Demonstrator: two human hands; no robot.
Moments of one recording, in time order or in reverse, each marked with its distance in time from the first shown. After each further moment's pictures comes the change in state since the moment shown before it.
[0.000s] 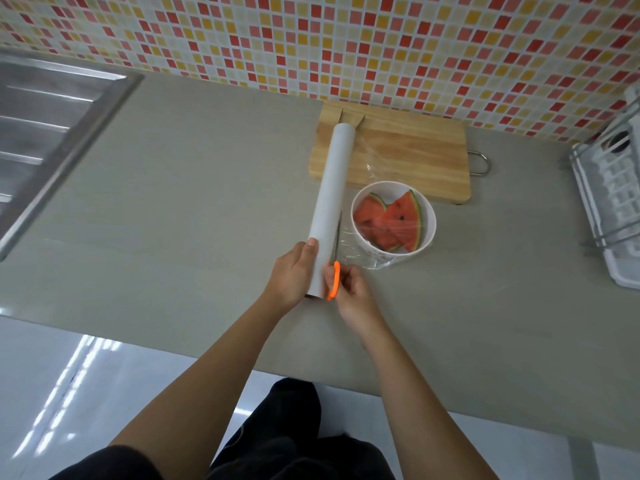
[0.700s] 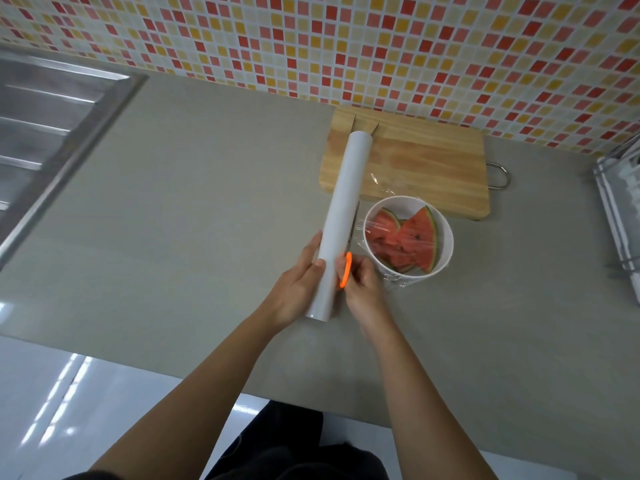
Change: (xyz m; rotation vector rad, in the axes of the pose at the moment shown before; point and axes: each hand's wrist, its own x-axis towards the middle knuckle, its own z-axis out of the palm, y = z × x) left_hand 0.017 -0.007 -0.023 -0.103 -0.275 0.115; right_hand 0.045 -0.014 0.010 -0.047 0.110 -0.018
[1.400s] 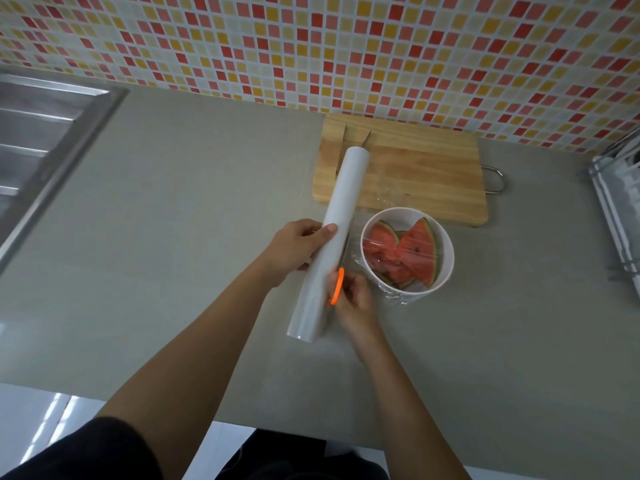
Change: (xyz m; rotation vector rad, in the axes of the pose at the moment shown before) left_hand 0.078 0.048 -0.028 0.053 0.038 -0.175; right_hand 0.001 -0.001 0.012 0.102 0.013 0.038
